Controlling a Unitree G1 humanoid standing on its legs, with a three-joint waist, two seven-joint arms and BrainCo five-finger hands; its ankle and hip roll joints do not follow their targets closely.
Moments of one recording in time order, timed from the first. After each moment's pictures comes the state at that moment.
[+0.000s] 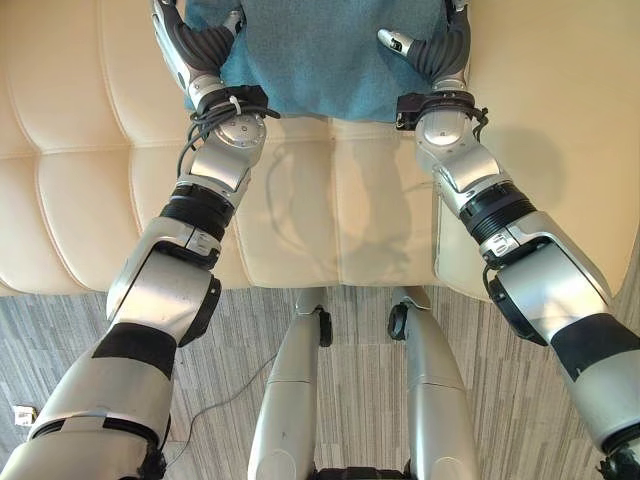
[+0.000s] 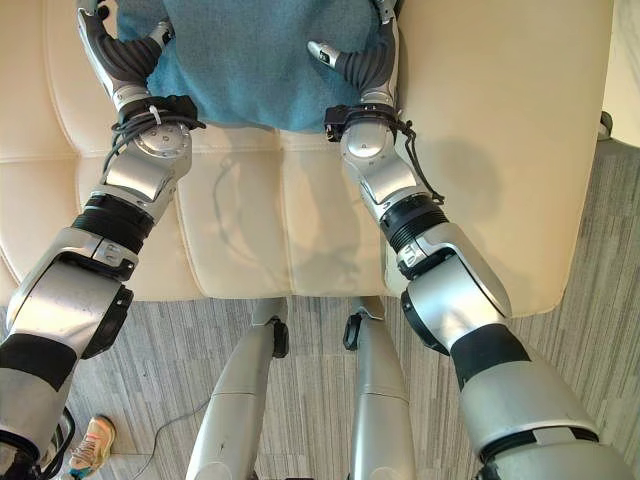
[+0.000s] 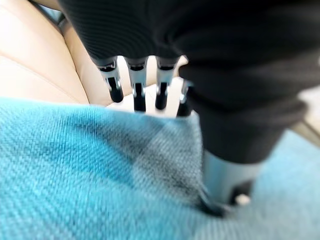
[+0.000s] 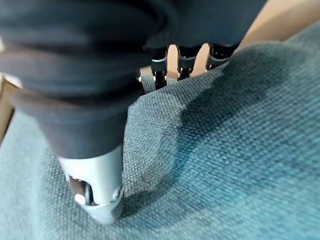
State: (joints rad) left arm -1.31 0.47 -0.39 0.85 -0.26 -0.06 0.87; right arm -1.40 -0.31 0.53 0.93 0.39 -0.14 -0.63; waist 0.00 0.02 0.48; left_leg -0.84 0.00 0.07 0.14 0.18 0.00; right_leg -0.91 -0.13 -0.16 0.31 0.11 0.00
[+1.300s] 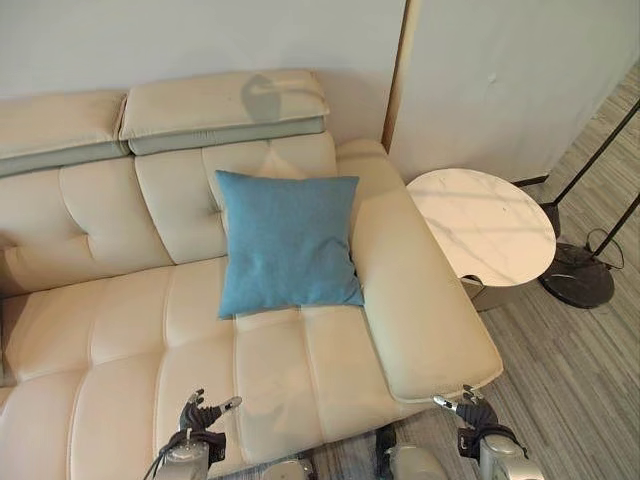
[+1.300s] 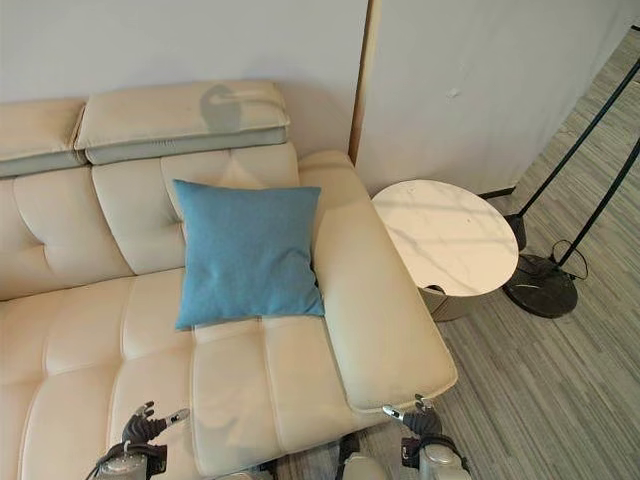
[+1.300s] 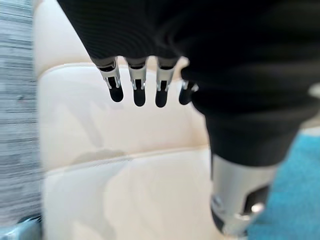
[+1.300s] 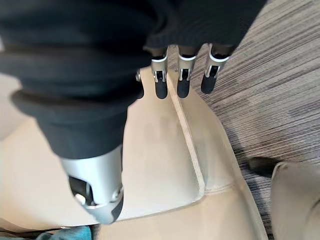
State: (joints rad) left arm 0.09 0.31 -0.04 0.82 -0.22 0.03 0.24; right arm 0.03 -0.23 0.11 0.78 0.25 0.05 -0.18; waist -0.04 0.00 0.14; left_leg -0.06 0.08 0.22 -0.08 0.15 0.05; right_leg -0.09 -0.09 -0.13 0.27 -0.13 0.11
